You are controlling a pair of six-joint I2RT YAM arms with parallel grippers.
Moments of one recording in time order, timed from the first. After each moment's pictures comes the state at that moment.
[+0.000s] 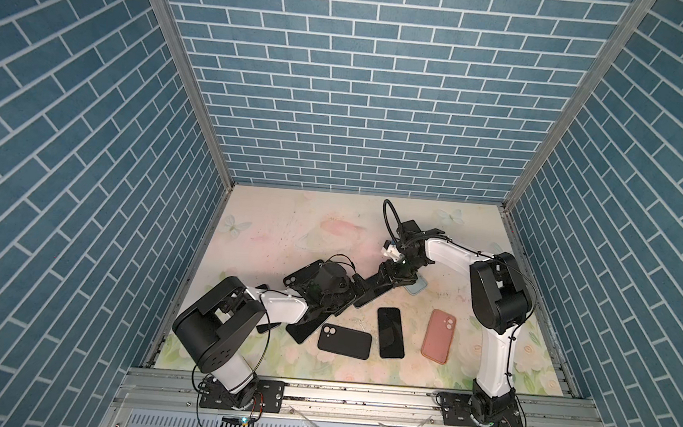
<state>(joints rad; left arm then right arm) -0.71 1.60 0.61 0.30 0.21 -1.26 0.53 2.03 1.43 -0.84 -0.51 0.16</state>
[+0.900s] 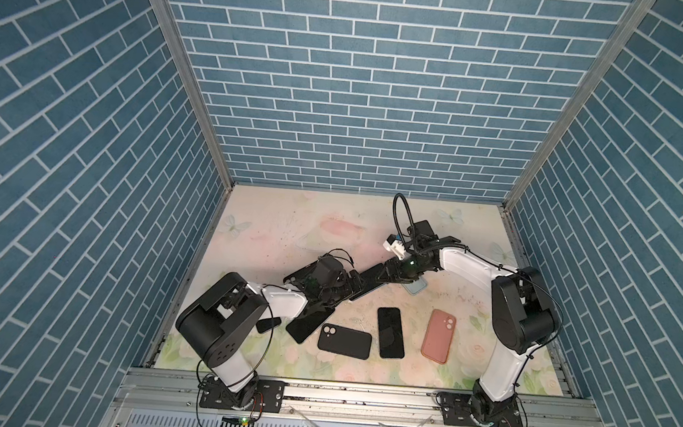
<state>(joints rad) -0.66 1.63 0.64 0.30 0.21 -1.13 0.51 1.84 1.26 -0.62 -0.69 0.18</state>
